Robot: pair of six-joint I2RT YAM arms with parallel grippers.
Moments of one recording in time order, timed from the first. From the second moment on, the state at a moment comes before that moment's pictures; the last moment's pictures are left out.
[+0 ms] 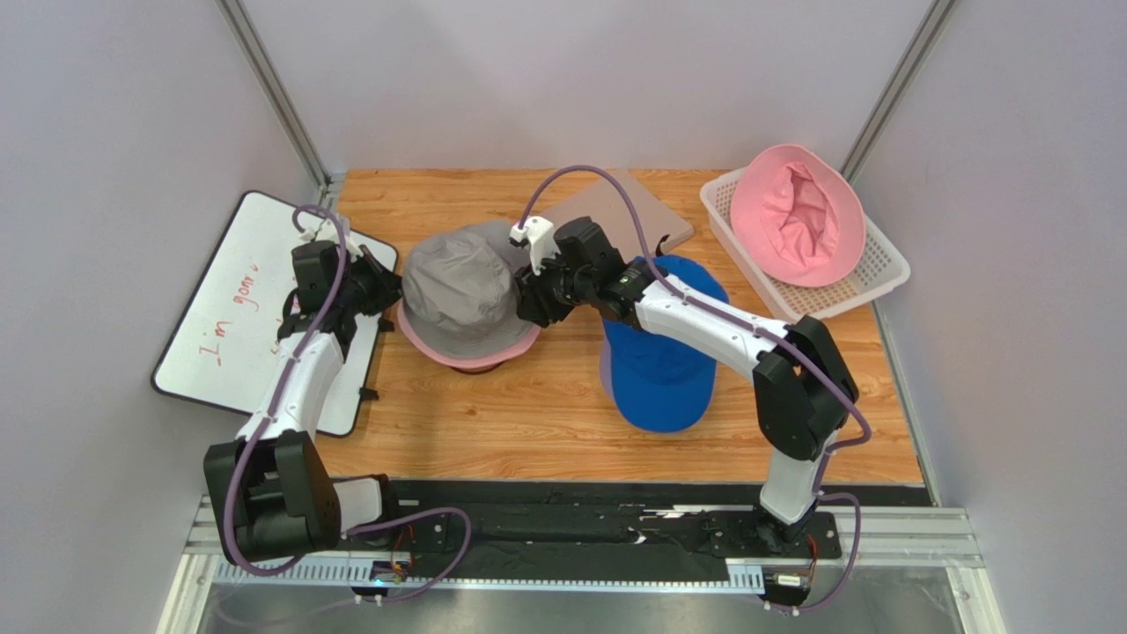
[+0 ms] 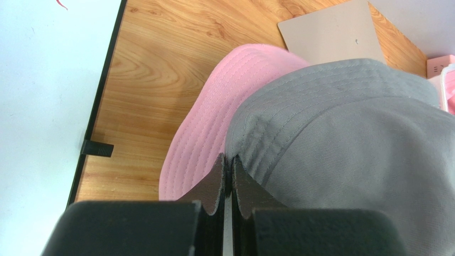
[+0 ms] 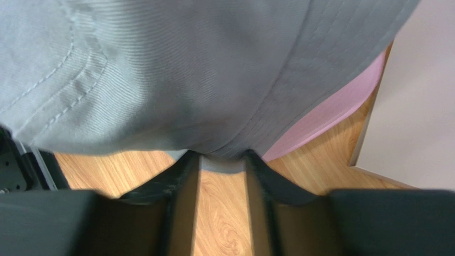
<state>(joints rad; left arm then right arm) 0.17 1.23 0.81 -0.13 0.33 -0.47 0.77 1.79 1.43 -0.25 -0.27 0.01</state>
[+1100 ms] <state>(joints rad) 0.17 1.48 1.06 -0.13 0.44 -0.40 0.50 1.80 1.83 -0.39 -0.53 0.13</state>
